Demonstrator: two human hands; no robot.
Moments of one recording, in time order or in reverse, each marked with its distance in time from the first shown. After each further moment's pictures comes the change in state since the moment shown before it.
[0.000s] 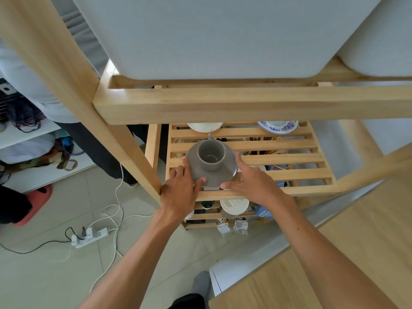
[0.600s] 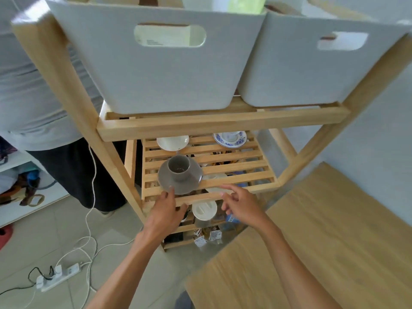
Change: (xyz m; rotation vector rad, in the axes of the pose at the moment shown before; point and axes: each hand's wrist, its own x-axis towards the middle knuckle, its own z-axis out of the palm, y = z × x) left_hand -0.057 0.035 -0.032 -0.247 -0.182 -0.002; right_hand -0.122 0.011 -0.017 0.522 0.196 0.119
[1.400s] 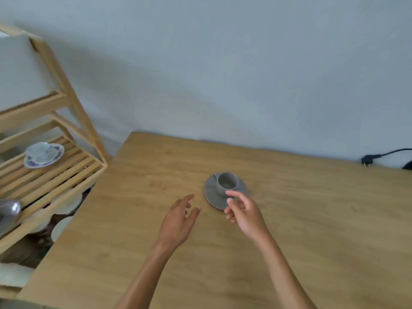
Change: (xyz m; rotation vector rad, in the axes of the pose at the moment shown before) left_hand -0.304 0.306 0.195 -0.220 -0.388 0.710; right_hand -0.437 0.262 -0.153 0.558 0.863 0.232
